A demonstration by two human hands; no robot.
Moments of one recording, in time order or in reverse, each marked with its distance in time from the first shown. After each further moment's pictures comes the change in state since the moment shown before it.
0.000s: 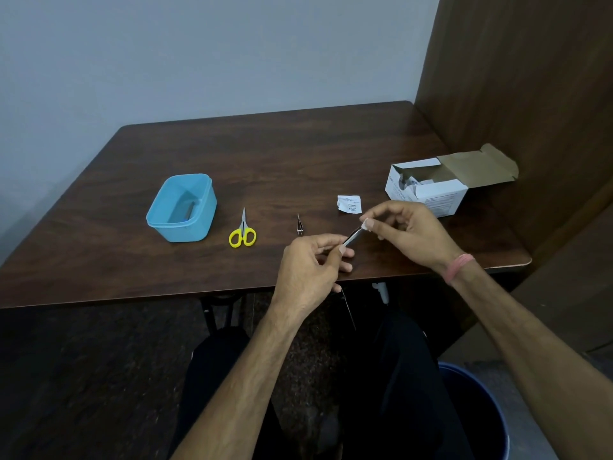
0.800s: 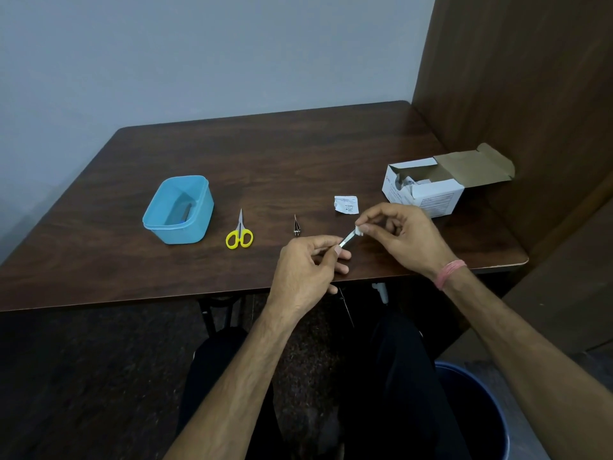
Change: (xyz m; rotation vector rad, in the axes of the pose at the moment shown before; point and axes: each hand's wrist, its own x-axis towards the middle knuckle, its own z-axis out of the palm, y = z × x) left_hand -0.001 0.003 -0.002 0.009 -0.015 -0.008; right_hand -0.008 -0.003 0.004 -0.140 0.039 -0.059
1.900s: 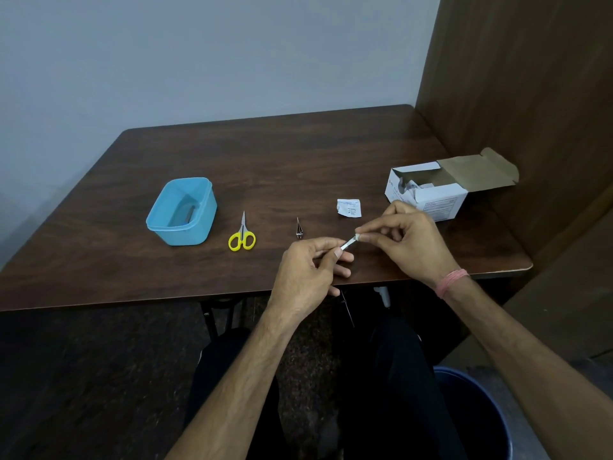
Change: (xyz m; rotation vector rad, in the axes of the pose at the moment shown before) left_hand 0.001 0.000 -0.003 -0.031 -0.043 -0.002; right_hand -0.006 -0.012 0.002 -0.089 0.096 -0.109
